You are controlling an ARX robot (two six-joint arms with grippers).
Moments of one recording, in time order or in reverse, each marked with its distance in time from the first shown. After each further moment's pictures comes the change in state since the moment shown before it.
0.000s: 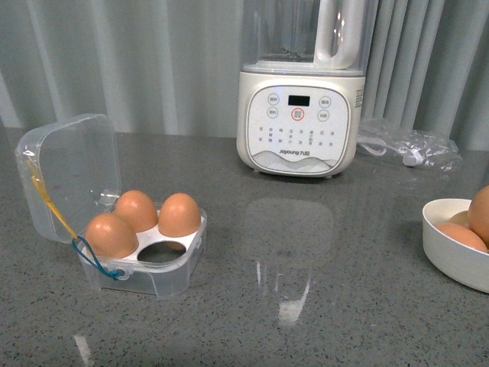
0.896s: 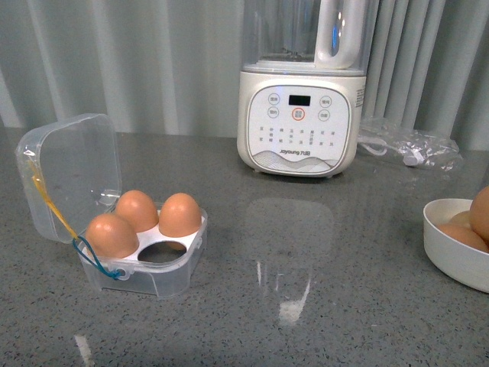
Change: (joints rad) left arm 0.000 0.000 0.000 0.000 0.000 0.000; right arm -0.057 1.254 0.610 0.579 -0.109 0.046
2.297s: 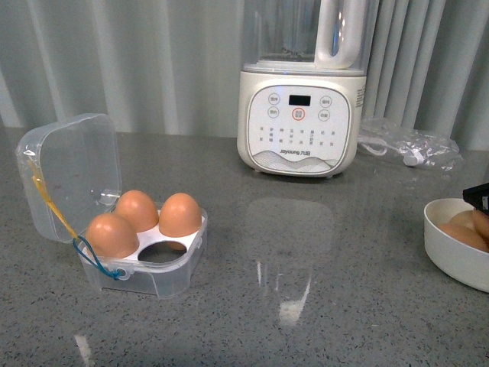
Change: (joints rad) left arm 0.000 0.000 0.000 0.000 0.000 0.000; right arm 0.064 0.158 0.060 -0.088 0.042 -0.046
